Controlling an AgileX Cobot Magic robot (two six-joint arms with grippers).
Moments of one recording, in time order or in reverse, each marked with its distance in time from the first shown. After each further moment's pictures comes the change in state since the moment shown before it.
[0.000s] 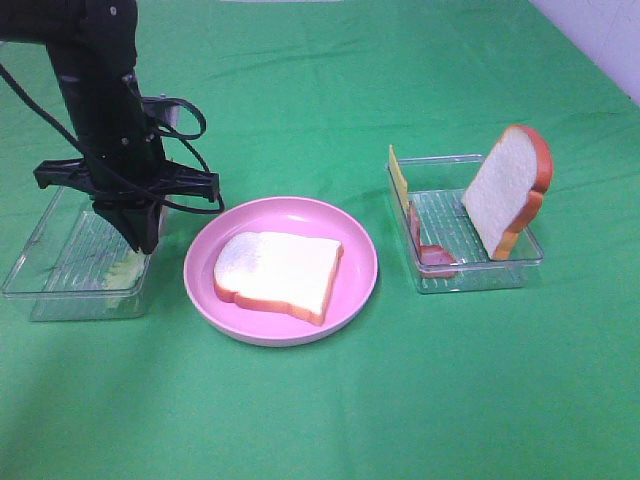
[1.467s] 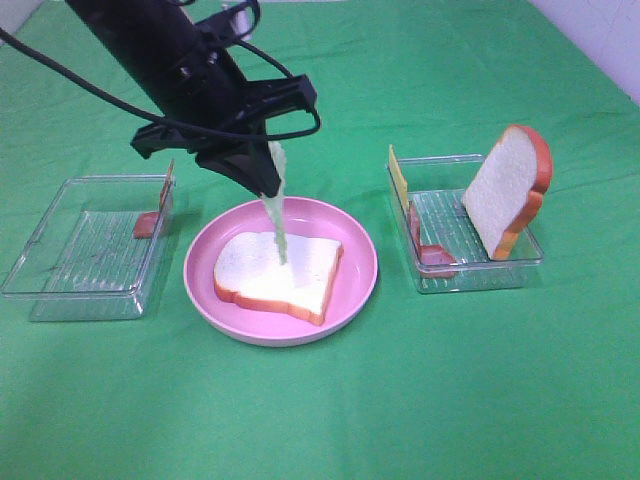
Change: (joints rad) left arm -0.123 -0.140 0.000 -0.418 -0.165 0.157; right arm 0.000 0.000 0.000 0.000 0.000 0.000
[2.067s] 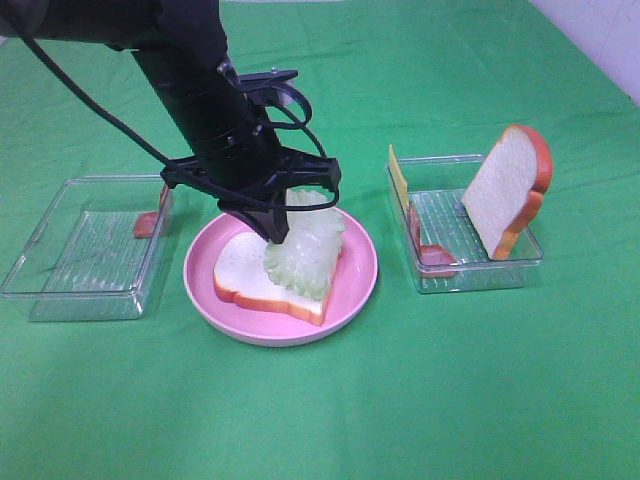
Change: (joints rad) left arm -0.077 0.097 0.000 0.205 -0.052 -0.046; right arm 0.000 0.000 0.000 0.000 0.000 0.000
